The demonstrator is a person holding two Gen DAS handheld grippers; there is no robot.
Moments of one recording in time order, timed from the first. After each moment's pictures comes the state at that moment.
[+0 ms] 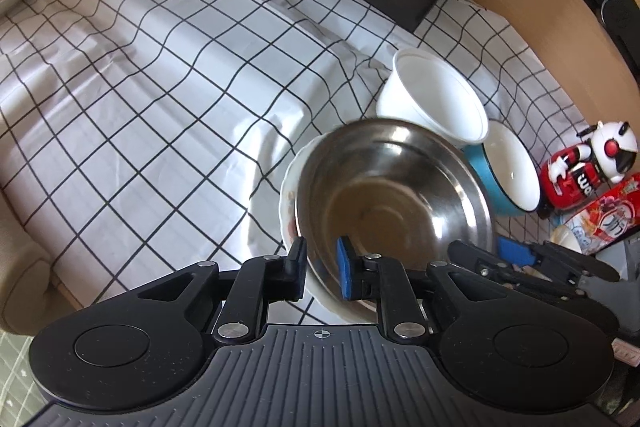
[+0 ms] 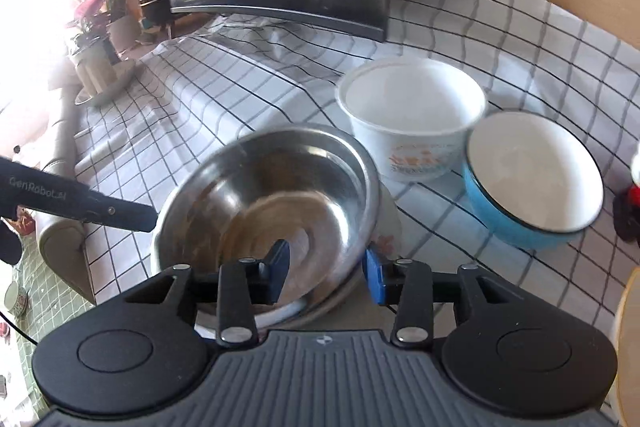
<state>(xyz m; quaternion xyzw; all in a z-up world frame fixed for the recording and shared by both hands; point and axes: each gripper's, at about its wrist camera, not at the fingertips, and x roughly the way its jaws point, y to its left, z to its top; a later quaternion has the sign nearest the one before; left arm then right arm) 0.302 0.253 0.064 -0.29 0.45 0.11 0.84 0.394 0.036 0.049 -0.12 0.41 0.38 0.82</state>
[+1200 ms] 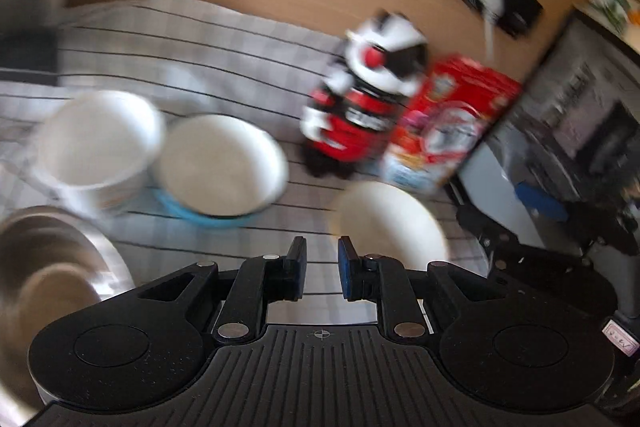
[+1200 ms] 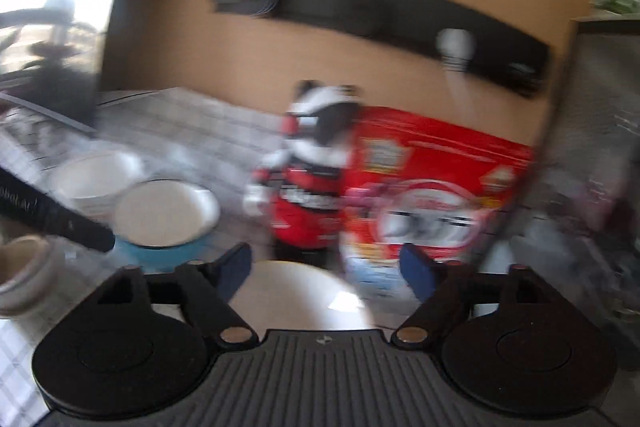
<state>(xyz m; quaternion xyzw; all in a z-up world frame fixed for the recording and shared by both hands) 0.417 0.038 0.114 -0.15 0.41 -0.15 0.89 0.374 -0.175 0.112 -0.14 0.22 0.07 0.96</state>
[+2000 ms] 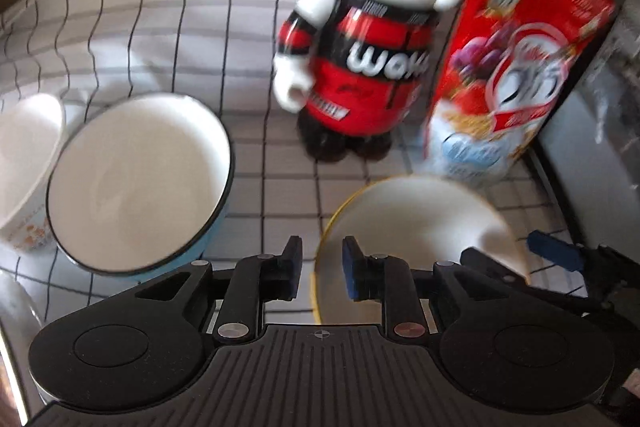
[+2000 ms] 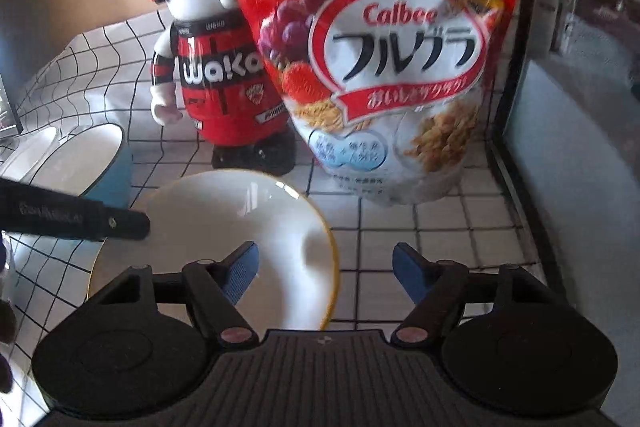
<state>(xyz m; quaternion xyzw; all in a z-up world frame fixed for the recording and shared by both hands) 0.514 -0.057 0.031 -0.06 0.48 -0.07 0.87 0.476 -0.239 0.014 0.01 0.38 0.07 0.92</state>
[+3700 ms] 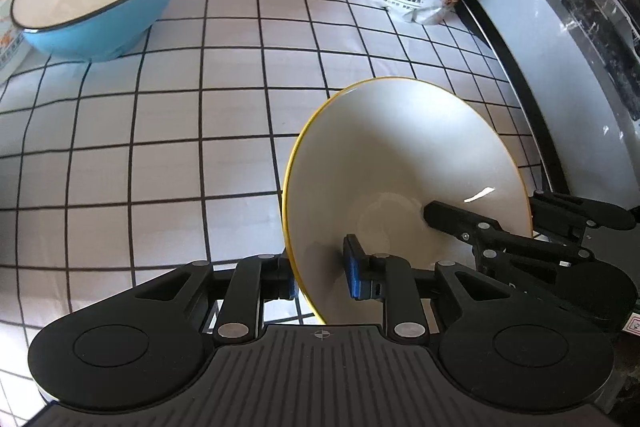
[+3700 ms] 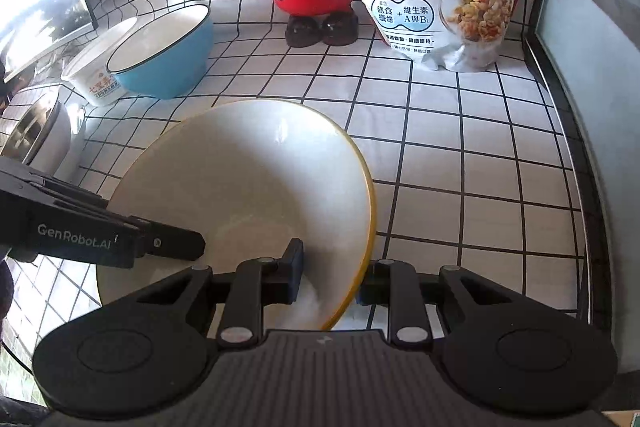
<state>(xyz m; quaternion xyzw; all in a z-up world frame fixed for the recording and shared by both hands) 0.420 -0.063 -0.004 -0.08 0.58 -0.16 0.80 0.382 -0.248 -0.007 -0.01 0.47 0.15 0.87</state>
